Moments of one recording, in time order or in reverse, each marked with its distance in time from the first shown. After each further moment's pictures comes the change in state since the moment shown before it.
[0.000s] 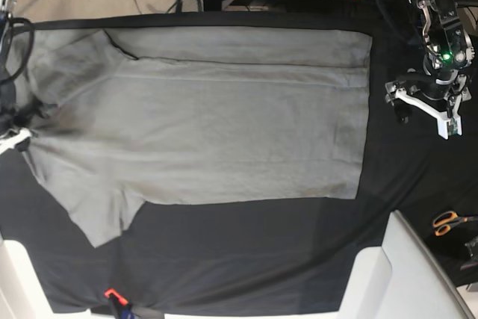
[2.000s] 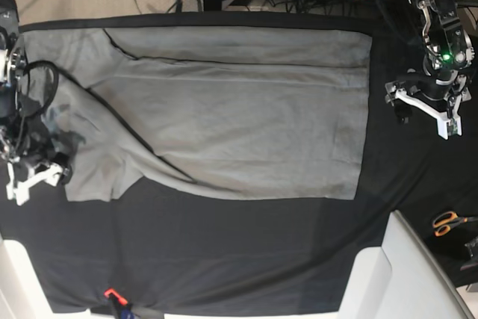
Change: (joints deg) left arm -0.2 -0.1 0.0 -0.1 0.2 0.0 0.0; right arm 21.9 -3.6 -12.0 -33.5 0.3 0.6 11.5
